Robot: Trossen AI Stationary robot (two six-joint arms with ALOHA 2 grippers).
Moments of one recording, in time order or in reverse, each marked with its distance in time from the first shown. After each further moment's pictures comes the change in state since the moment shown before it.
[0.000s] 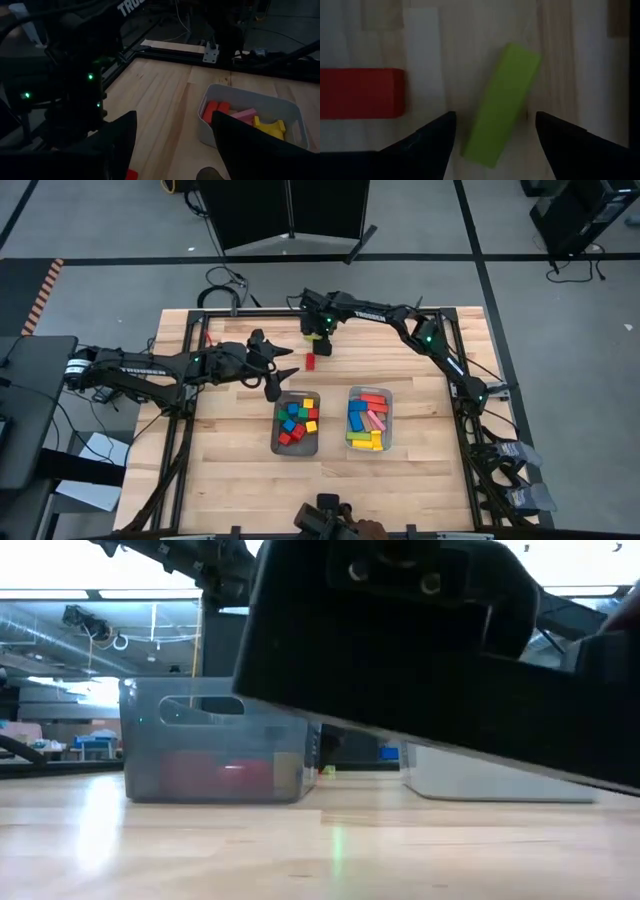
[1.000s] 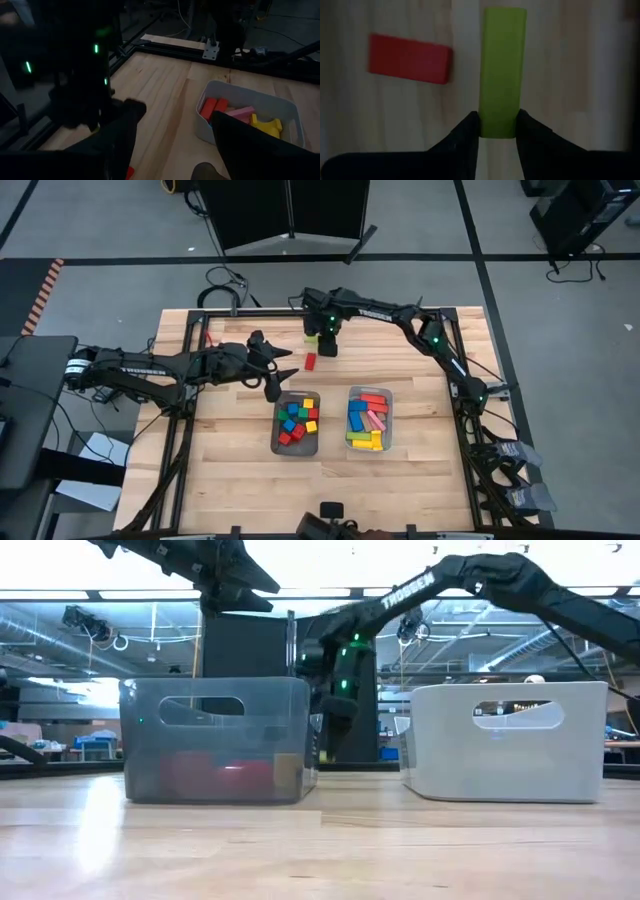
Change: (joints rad) left arm 0.000 0.000 0.000 -0.024 0.000 -0.045; right arm 0.022 -0.065 0.003 -0.157 -0.011 -0.005
